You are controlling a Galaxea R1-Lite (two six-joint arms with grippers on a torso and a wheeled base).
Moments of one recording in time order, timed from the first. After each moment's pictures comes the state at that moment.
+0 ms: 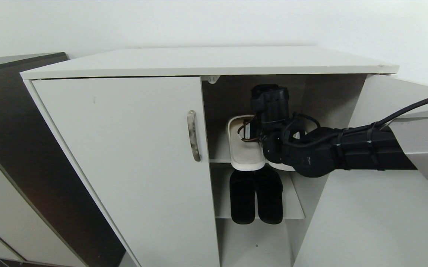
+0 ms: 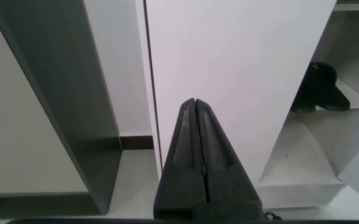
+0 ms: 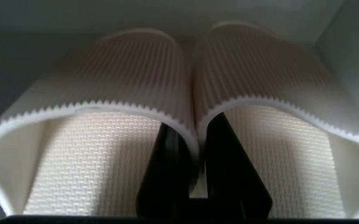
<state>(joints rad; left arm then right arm) 0.00 0.00 0.00 0.00 -0.02 0.01 0.73 2.14 -1.67 -0.27 -0.71 0.16</state>
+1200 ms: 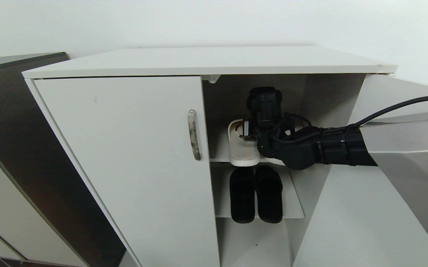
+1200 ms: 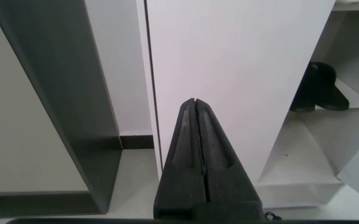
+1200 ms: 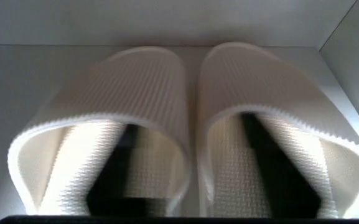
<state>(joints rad) 0.00 0.00 0.00 0.00 -0.02 0.01 0.69 2.26 -1.82 -0.24 -0.72 0.16</state>
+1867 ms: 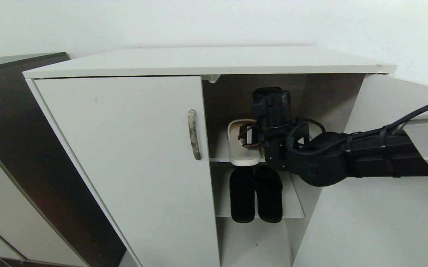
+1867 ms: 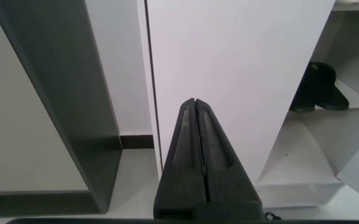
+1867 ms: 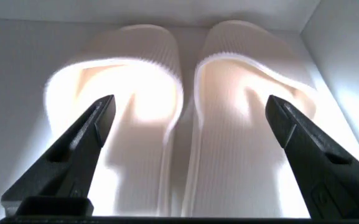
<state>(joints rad) 0.00 0.00 0.00 0.00 -0.02 0.00 0.77 2.07 -1.54 -0.32 -0.76 0.17</state>
